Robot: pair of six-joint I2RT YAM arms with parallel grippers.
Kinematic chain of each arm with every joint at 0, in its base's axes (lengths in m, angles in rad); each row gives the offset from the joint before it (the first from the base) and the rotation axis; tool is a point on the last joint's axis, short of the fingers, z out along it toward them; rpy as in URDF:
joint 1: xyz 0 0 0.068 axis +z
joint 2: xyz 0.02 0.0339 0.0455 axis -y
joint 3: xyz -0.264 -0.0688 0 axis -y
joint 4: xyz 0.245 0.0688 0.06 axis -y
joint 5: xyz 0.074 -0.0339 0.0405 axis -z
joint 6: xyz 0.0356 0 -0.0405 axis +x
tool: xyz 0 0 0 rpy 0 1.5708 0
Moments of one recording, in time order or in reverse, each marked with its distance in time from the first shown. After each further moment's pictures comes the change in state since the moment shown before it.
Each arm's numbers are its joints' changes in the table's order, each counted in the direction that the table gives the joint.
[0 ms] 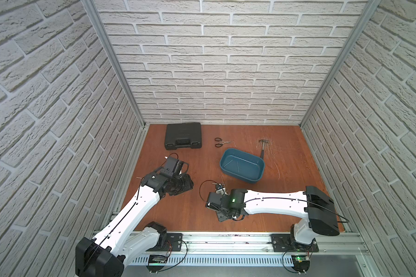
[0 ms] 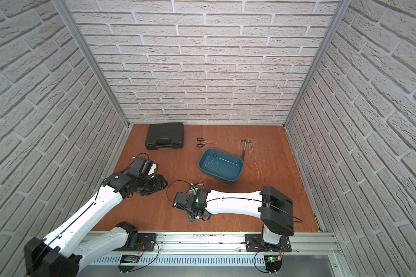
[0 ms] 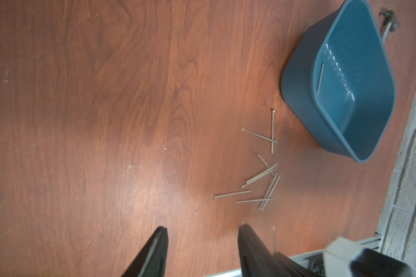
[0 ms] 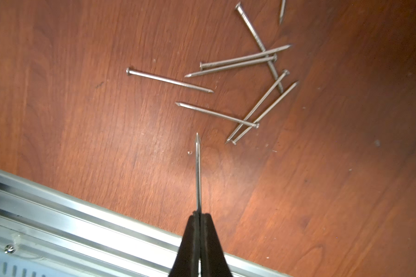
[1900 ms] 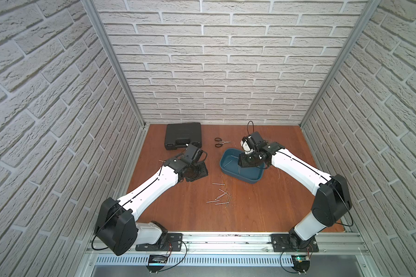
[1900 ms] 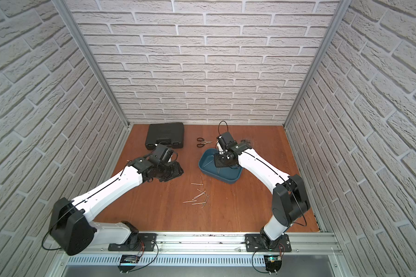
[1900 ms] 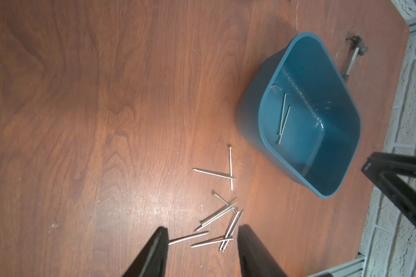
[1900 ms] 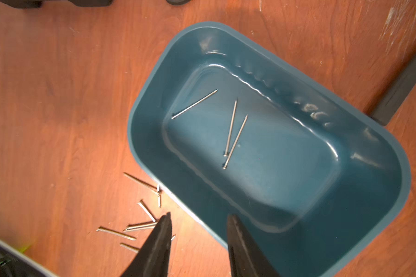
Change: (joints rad) left arm -0.156 -0.308 0.199 0.163 -0.090 -0.119; right arm -0.725 0.047 0.137 0.124 -0.286 -0.536
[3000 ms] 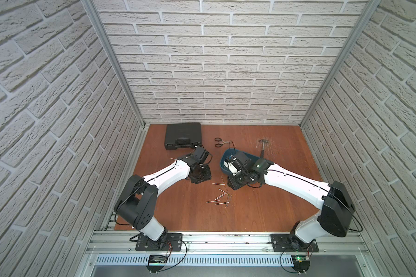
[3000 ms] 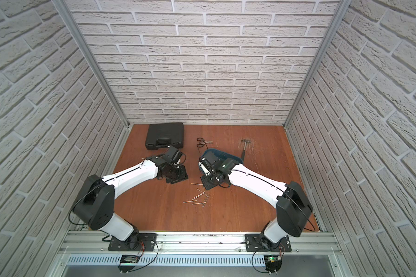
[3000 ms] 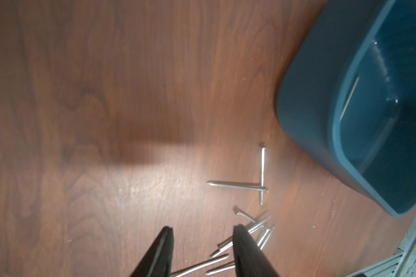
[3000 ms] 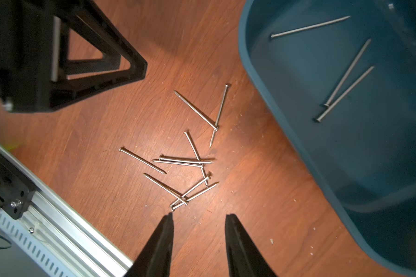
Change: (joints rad) left arm 0.028 -0.220 -0.035 0.084 0.097 0.064; right arm 0.286 0.014 -0.129 0.002 0.002 -0.103
